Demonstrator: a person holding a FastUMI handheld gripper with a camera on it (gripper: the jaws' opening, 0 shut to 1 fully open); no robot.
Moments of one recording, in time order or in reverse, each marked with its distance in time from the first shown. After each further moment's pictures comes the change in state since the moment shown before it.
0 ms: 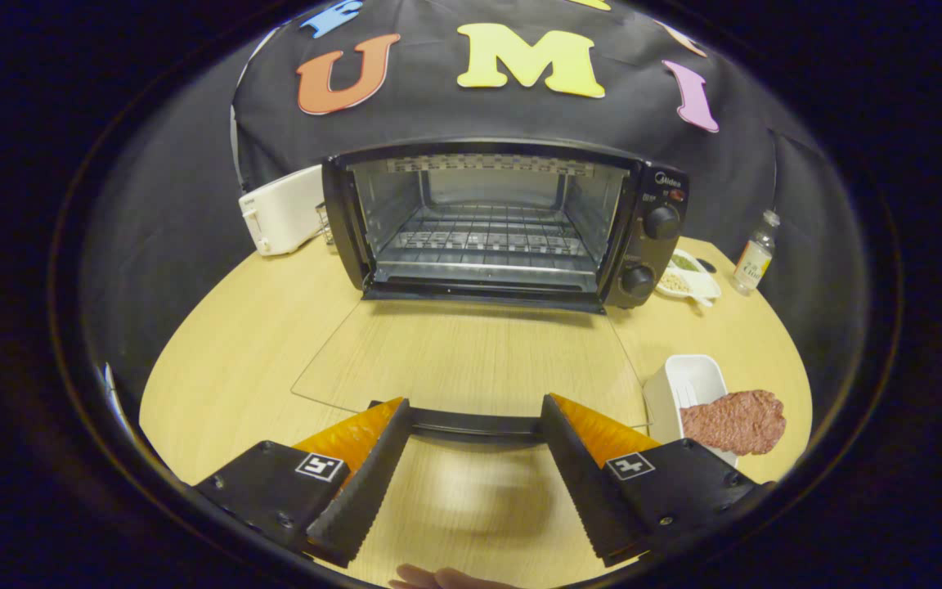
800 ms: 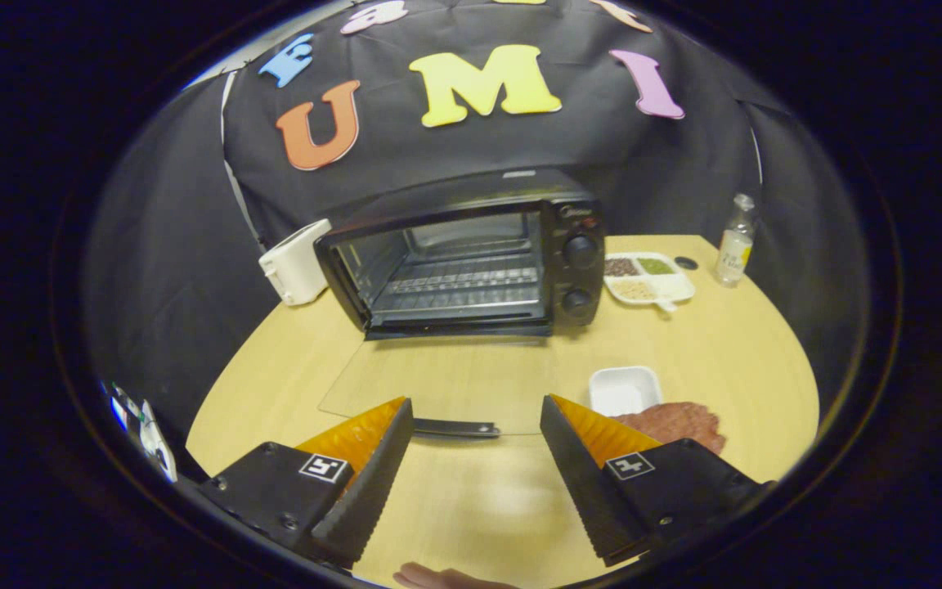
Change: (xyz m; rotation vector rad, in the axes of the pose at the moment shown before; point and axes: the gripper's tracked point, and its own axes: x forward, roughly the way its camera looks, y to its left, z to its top) arm -0.090 -0.102 0.046 0.118 -0.115 0.104
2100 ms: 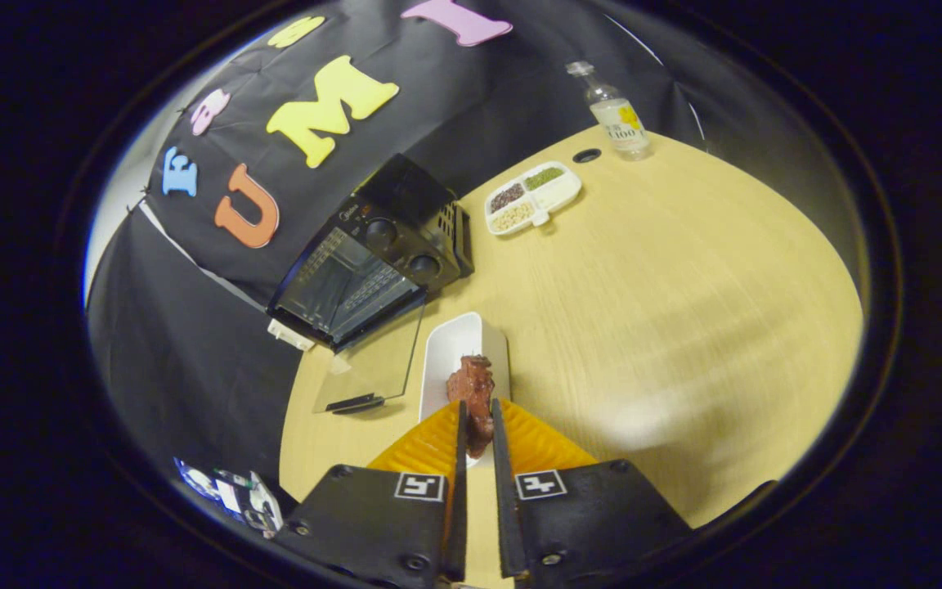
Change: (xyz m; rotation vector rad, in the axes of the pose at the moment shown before) arm -0.008 -0.149 -0.063 0.448 0.169 0.223
